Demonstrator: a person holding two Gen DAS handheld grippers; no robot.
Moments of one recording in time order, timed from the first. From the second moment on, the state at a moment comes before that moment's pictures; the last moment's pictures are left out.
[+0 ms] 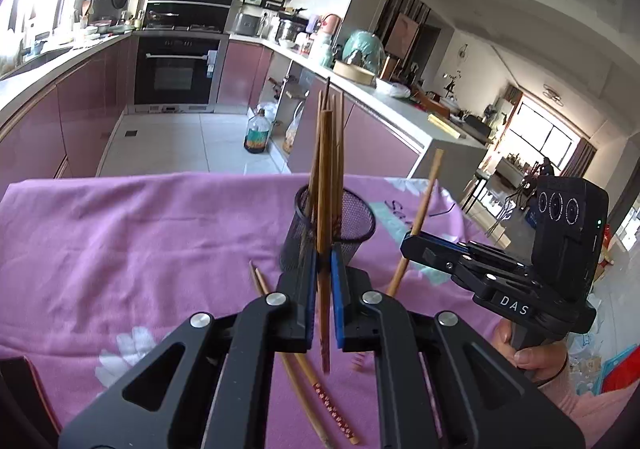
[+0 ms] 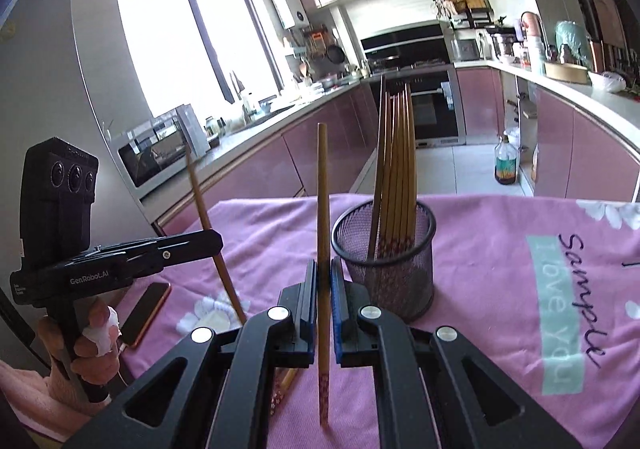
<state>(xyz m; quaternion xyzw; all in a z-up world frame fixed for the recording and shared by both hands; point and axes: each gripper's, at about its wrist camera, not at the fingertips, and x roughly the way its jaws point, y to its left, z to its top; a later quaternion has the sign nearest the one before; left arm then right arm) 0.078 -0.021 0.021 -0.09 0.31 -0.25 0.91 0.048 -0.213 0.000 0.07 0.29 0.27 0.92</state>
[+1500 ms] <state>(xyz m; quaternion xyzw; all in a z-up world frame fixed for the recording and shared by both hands) 0.128 -0.092 0.072 0.00 0.29 -0.24 0.93 0.106 -0.215 0.055 0.03 0.23 0.23 0.94</state>
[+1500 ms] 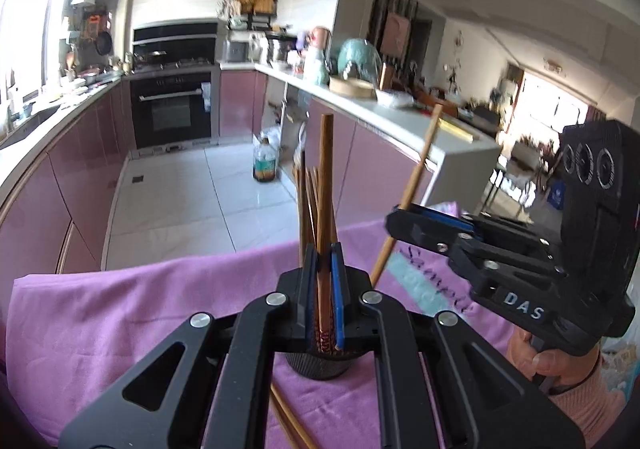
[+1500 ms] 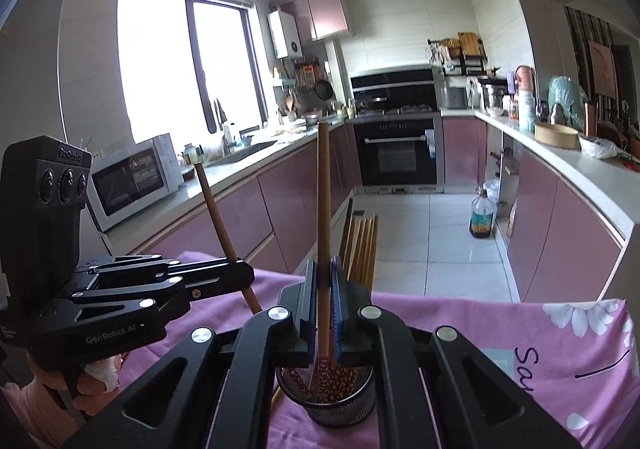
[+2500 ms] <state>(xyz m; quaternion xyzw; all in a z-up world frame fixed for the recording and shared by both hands) 0.166 -0.078 0.023 -0.02 0.34 -0.23 0.91 0.141 -0.208 0.008 0.04 0.32 0.21 0.92</state>
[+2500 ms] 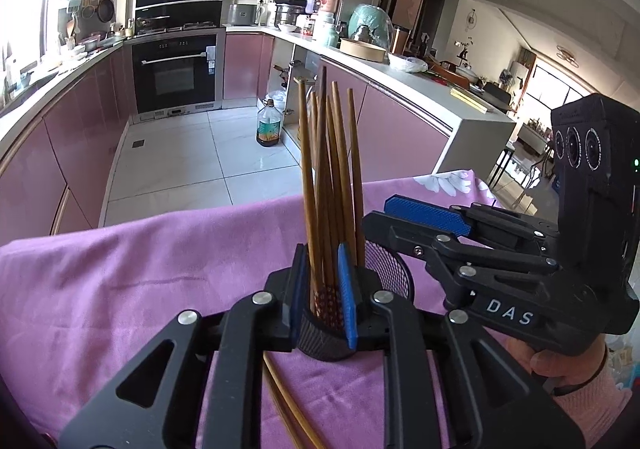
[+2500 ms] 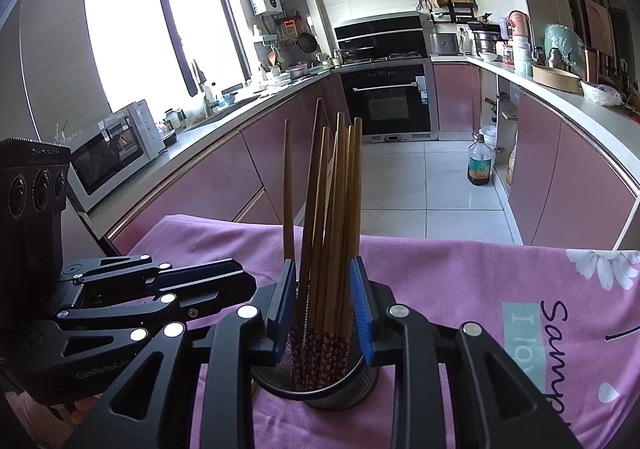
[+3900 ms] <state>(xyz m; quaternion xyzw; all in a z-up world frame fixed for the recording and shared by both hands) 0.083 -0.006 -0.075 -0.03 0.39 -0.13 0.91 0.053 -0.150 -0.088 0.00 0.41 0.28 0.87</state>
